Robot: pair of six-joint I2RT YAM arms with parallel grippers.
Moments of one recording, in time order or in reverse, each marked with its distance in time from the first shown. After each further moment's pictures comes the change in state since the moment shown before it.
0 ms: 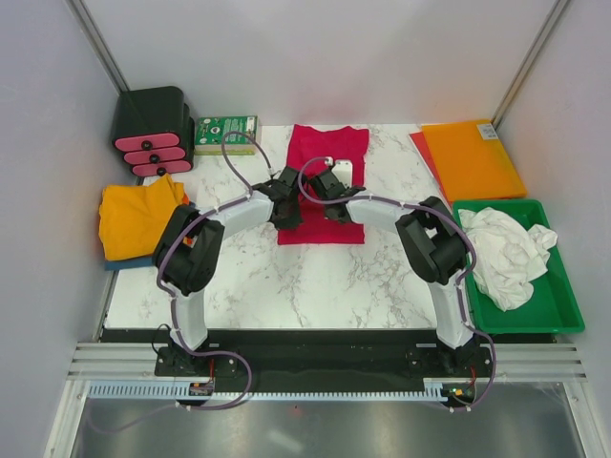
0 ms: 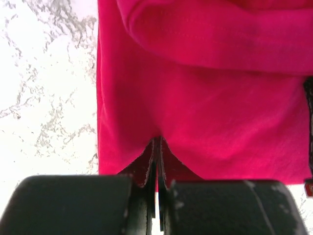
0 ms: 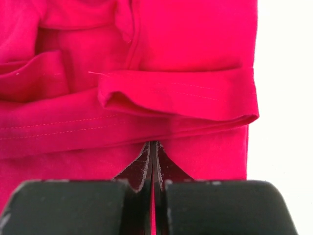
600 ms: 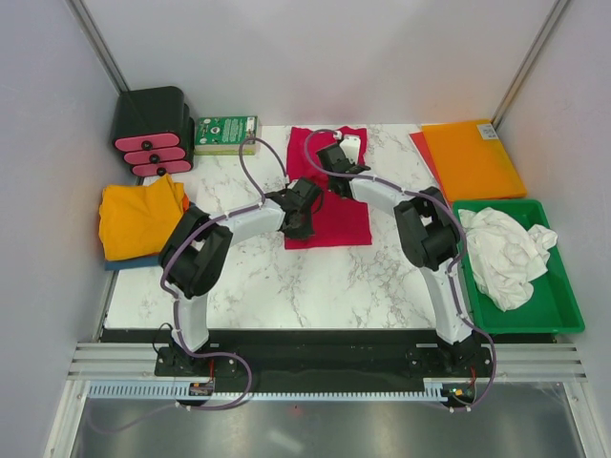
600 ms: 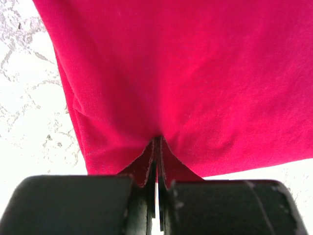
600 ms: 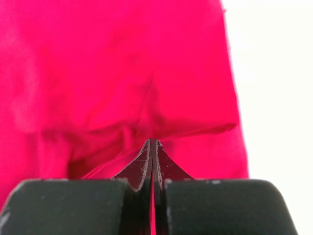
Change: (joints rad) left arm -0.085 0.008 -0.018 0.005 0.003 -0.002; right arm -0.106 0.157 0.288 -0.005 0.019 -0.027
